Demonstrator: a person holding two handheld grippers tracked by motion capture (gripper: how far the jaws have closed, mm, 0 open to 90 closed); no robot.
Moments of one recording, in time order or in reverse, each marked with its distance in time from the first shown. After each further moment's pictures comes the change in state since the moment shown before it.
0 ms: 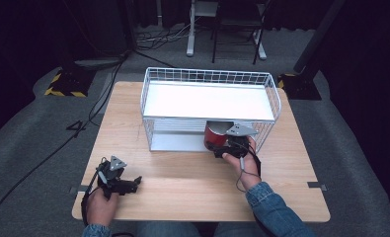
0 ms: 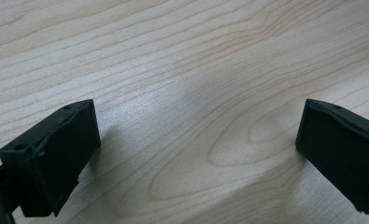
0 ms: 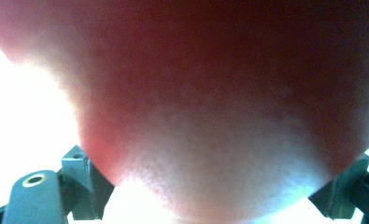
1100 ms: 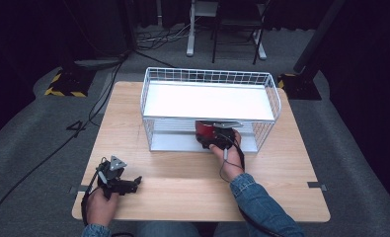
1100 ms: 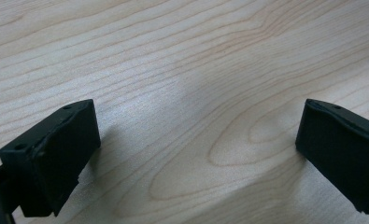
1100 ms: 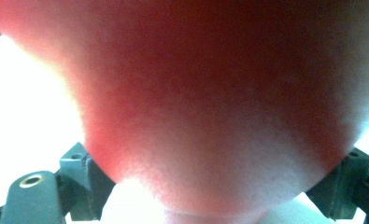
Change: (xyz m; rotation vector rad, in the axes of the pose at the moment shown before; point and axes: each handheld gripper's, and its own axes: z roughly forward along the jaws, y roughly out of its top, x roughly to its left) left arm 0.000 0.000 0.000 0.000 0.000 0.000; right arm -0.005 0.004 0.057 -0.002 -0.054 0.036
